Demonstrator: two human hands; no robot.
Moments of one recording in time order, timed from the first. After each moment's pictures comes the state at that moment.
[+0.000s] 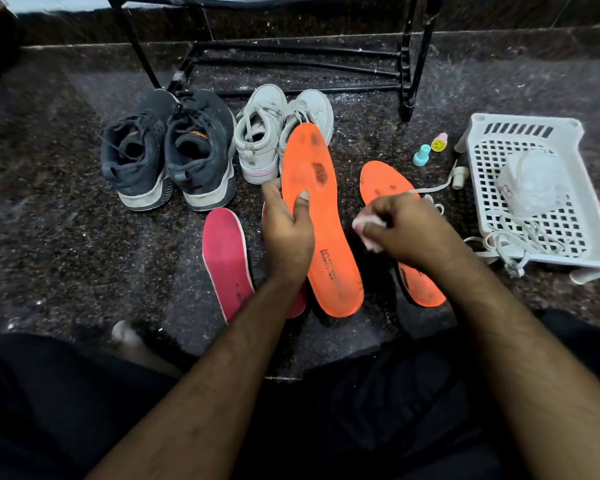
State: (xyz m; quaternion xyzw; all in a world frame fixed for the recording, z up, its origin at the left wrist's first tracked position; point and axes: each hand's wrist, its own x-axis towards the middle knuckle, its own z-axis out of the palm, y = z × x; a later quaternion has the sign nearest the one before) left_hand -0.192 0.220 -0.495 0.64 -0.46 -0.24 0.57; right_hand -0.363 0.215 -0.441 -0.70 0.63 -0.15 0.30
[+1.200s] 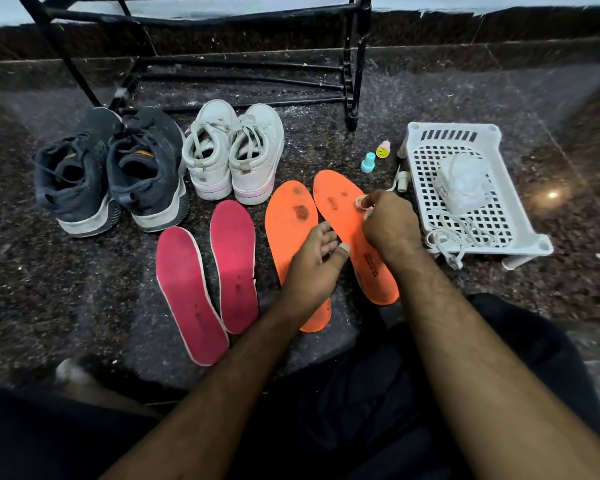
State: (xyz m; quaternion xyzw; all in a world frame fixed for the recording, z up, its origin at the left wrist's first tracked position) left_hand -0.264 0.245 -0.503 0.54 -0.50 -0.57 0.38; right_hand -0.399 0.180 -0.483 -0.55 0.80 -0.16 0.17
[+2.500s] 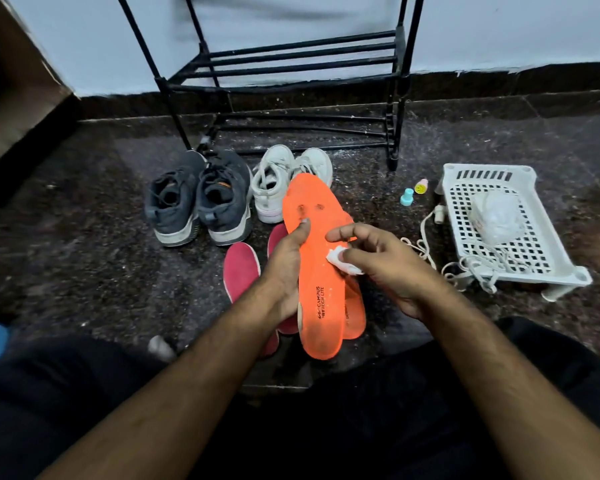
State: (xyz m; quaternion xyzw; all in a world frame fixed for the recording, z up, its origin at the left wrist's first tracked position) left_hand -0.184 0.261 -0.412 0.46 -0.19 -0.74 0.46; right_hand -0.342 0.261 -0.412 -0.53 0.47 -0.35 0.61
